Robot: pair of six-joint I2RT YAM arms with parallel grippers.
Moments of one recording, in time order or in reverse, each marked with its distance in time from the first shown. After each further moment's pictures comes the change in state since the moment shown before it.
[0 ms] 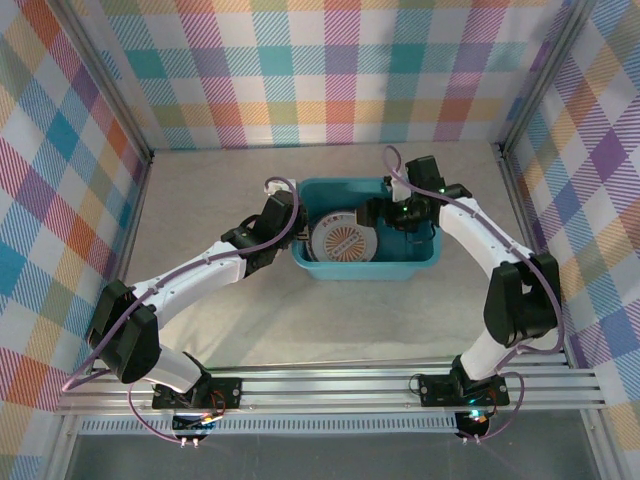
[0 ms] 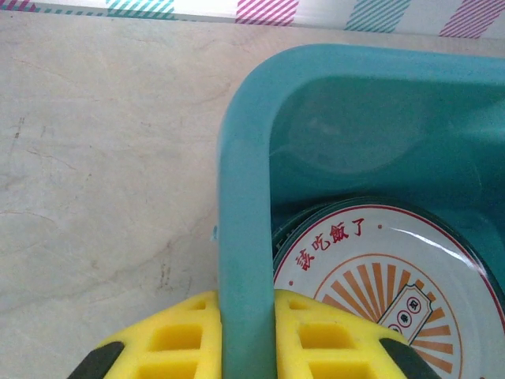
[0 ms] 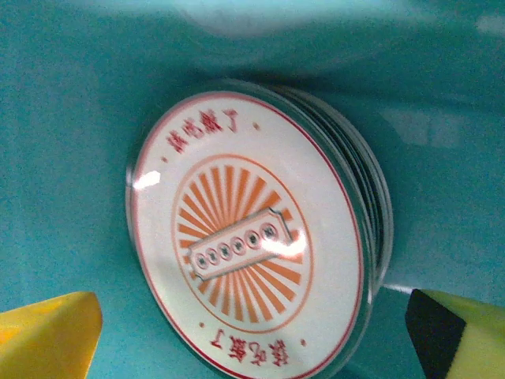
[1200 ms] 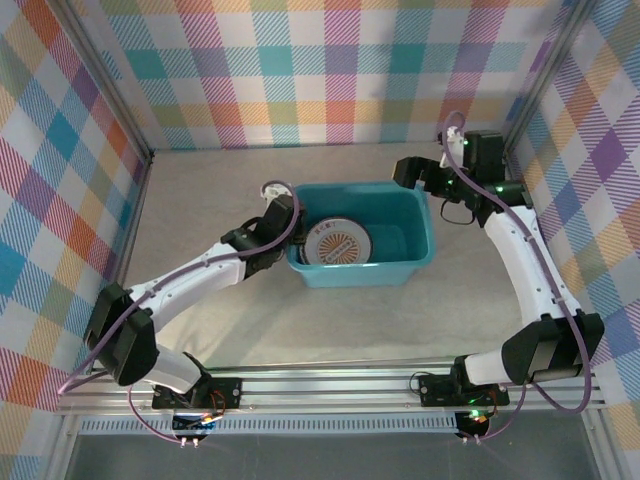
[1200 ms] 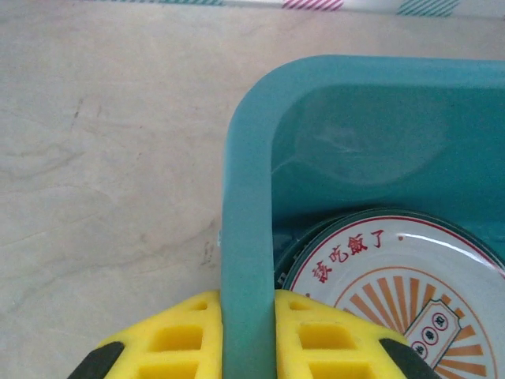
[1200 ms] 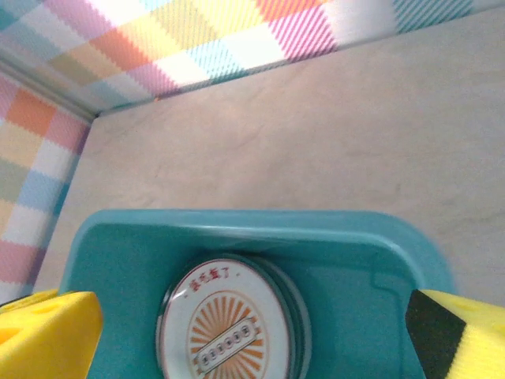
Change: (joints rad) left arm -0.011 0.005 0.038 -0.142 -0.101 -0.046; right arm -0.167 -0.252 0.106 0.007 0.107 0.053
